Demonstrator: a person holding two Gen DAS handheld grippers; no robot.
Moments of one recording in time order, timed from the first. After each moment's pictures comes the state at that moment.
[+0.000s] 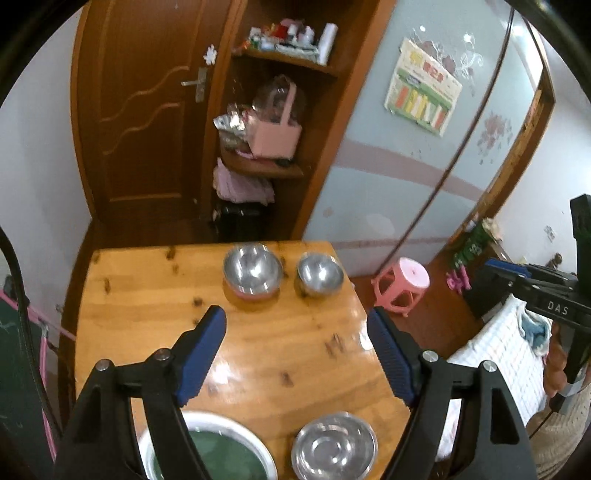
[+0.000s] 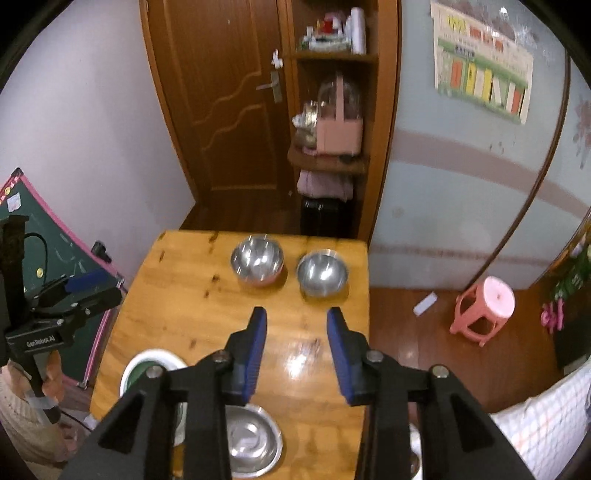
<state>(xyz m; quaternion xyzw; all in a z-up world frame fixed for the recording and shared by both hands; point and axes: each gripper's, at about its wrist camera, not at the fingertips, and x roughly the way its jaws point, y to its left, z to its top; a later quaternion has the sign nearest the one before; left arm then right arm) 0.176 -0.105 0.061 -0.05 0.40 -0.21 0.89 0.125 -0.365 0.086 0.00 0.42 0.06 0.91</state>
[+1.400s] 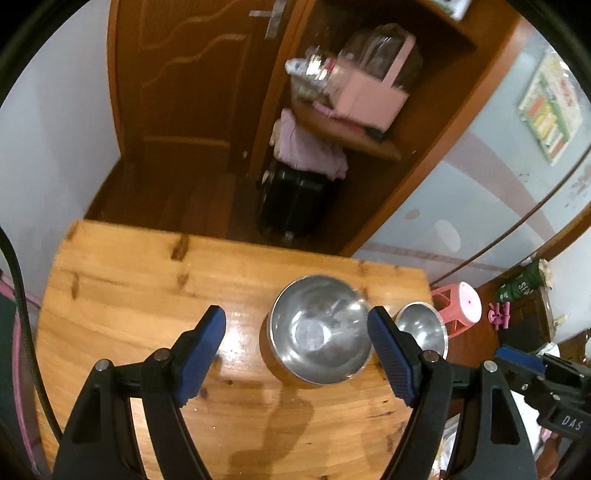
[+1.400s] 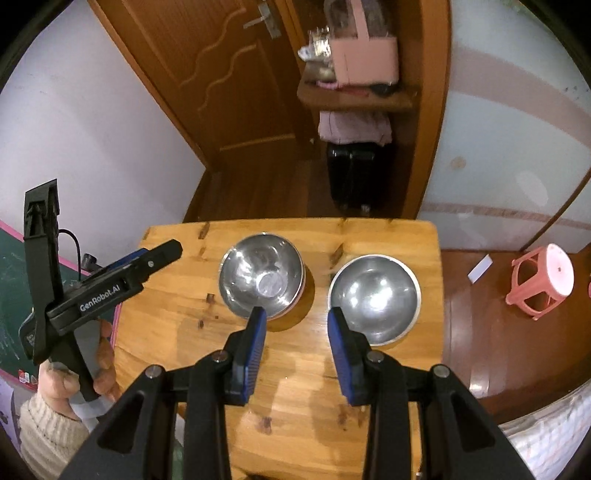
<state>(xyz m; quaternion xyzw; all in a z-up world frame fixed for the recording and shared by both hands) 0.413 -0.119 -0.108 -0.12 0.50 -0.09 0.85 0.332 -0.340 -0.055 0.08 0.54 0.11 0.83</state>
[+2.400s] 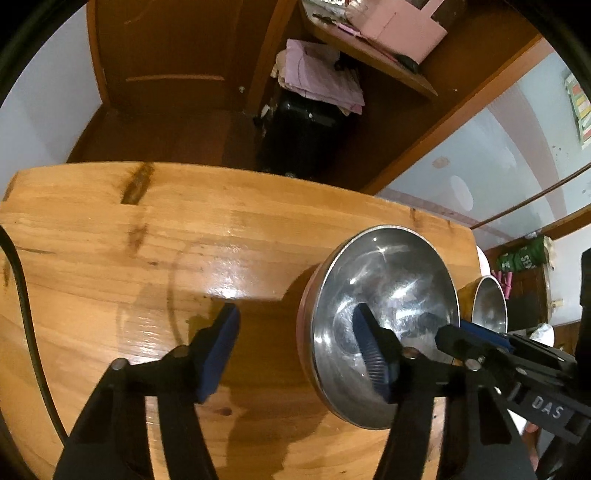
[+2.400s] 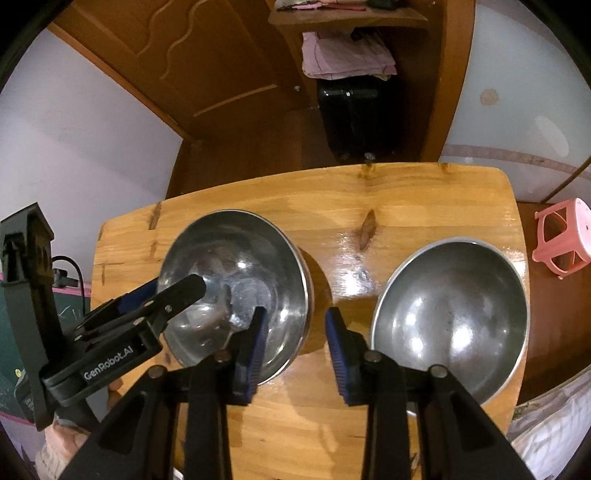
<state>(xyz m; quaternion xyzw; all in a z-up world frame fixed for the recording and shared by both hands) 0.469 -0.123 -0.231 -0.12 0.60 -0.11 0.79 0.414 -0.308 -0.184 0.12 0.62 0.09 0.77</state>
